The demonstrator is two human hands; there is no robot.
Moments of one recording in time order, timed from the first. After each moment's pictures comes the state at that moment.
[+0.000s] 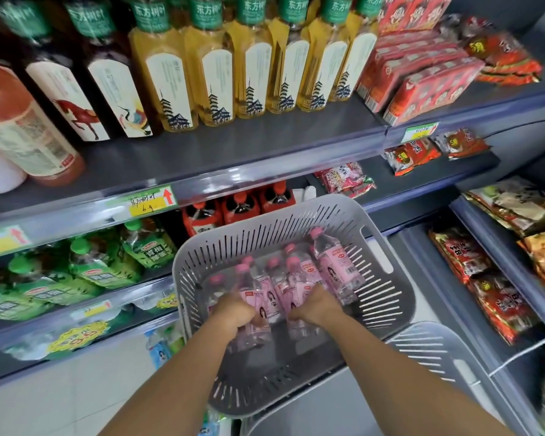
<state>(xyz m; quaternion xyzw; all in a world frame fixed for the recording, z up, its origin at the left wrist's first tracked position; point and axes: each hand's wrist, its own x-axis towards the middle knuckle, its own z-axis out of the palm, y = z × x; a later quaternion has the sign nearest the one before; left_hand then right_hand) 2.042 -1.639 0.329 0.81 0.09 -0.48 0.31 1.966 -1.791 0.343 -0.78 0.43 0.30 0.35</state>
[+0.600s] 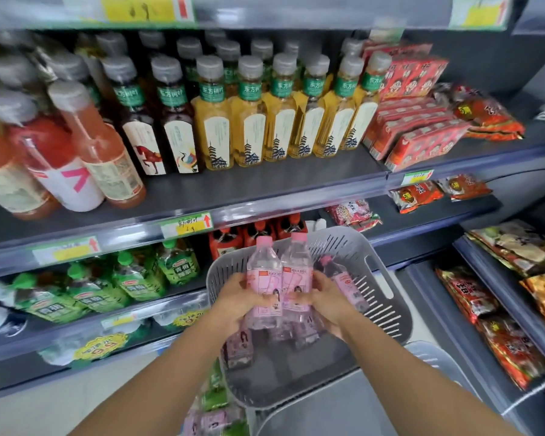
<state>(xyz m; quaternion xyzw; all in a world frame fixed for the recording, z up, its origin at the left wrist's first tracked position) 2.057 -1.609 0.426 0.70 0.10 -0.41 0.58 1.983 -1.782 0.411 -0.60 0.35 0.13 0.70</state>
